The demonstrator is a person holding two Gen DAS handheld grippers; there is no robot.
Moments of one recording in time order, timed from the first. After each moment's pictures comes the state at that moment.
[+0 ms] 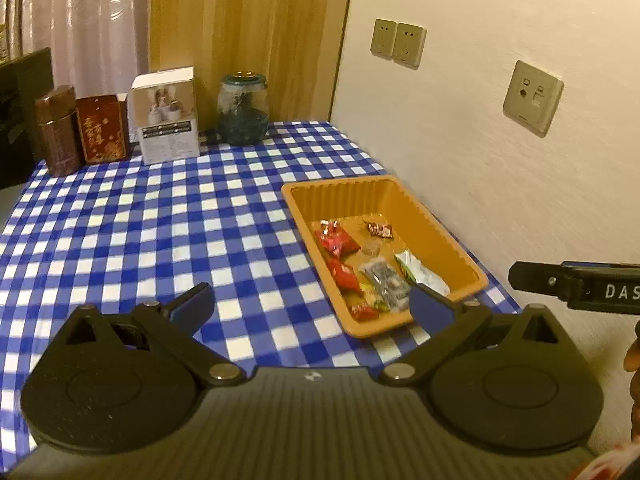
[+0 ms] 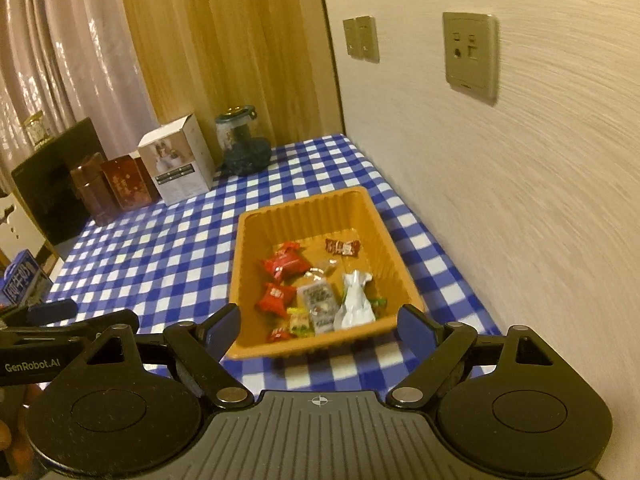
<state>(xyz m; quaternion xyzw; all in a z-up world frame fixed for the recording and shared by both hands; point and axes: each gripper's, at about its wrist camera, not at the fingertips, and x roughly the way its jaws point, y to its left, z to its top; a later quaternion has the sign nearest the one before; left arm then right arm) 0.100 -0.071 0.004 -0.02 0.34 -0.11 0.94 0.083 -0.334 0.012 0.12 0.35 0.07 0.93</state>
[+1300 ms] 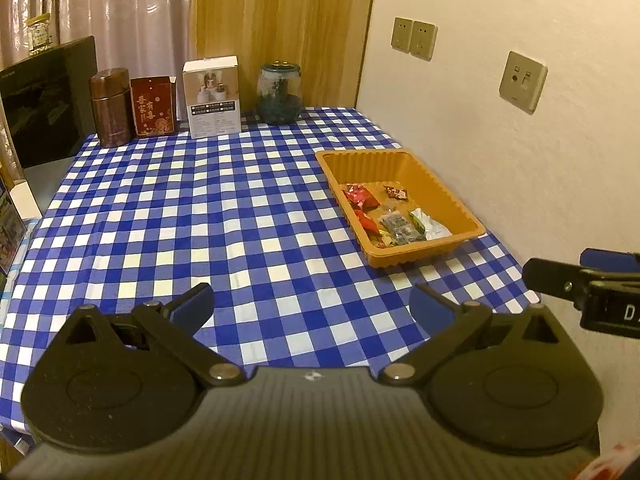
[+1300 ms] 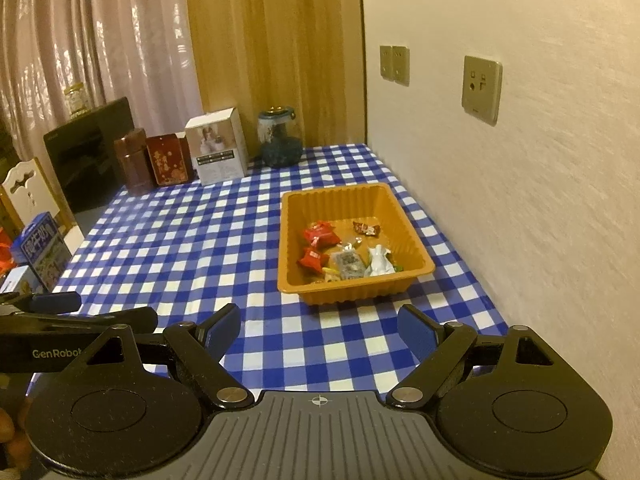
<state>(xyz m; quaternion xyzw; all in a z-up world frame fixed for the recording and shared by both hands) -0.002 -0.041 0.014 -0.01 0.34 -0.07 0.94 -0.025 -0.283 0.032 0.06 0.32 0.09 0.94</state>
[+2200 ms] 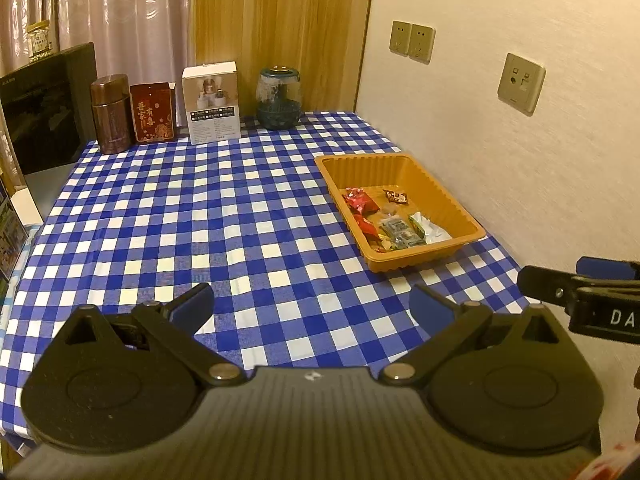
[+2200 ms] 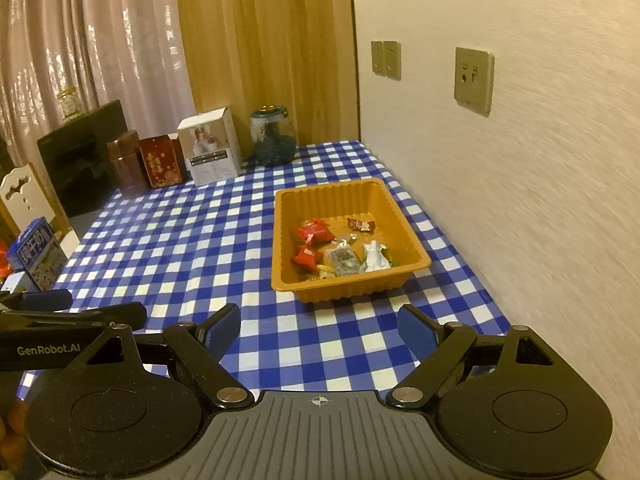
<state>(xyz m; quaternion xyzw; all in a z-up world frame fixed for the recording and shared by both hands) -0.001 -0.041 0.018 -0.01 0.34 -0.07 0.94 -0.024 -0.286 0.027 0.07 0.33 0.08 0.94</state>
